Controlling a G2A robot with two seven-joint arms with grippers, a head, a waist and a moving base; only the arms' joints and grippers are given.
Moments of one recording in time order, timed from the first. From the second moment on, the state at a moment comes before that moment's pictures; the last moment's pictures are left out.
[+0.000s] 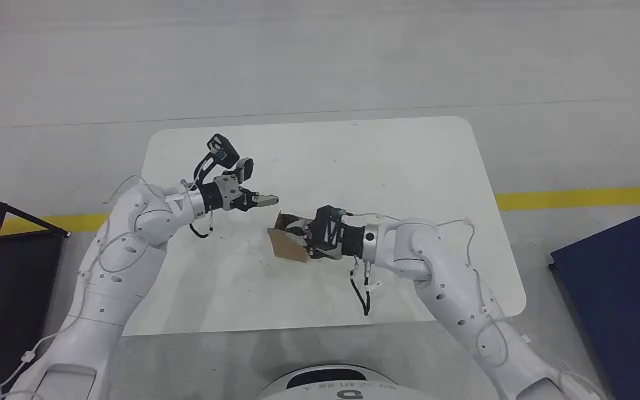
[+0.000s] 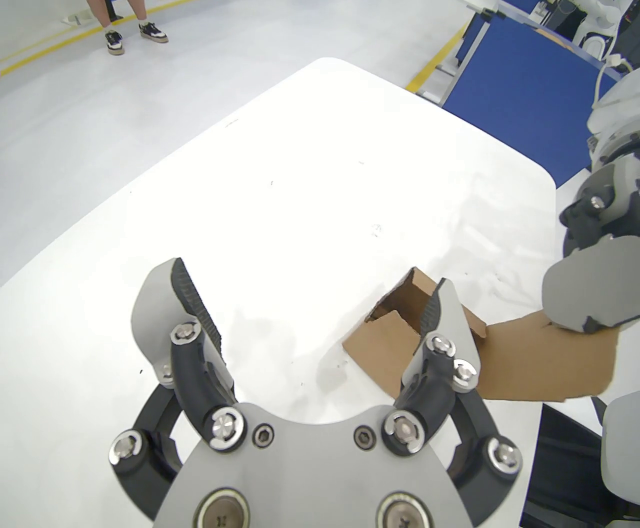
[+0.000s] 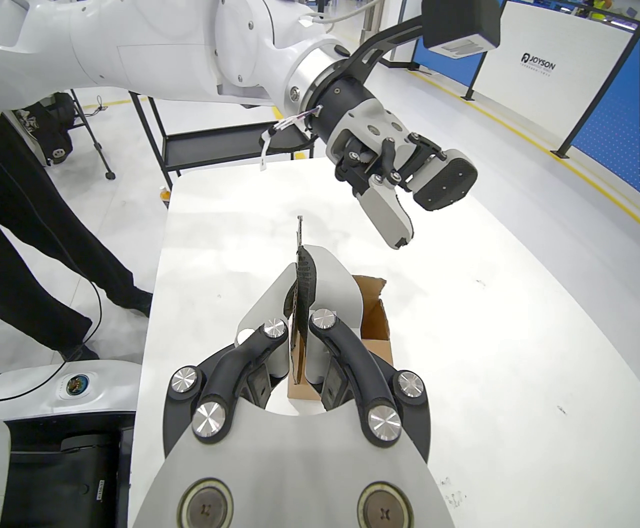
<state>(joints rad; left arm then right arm) 1.14 -1.01 -1.22 -1.40 0.77 -0.78 -0.47 -1.30 -1.24 1.00 -1.67 -1.20 -0.81 0.19</state>
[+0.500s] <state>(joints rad) 1.15 -1.00 -1.22 -1.43 0.74 -0.82 -0.51 -1.37 -1.21 1.06 -1.74 -1.11 -0.82 0.23</state>
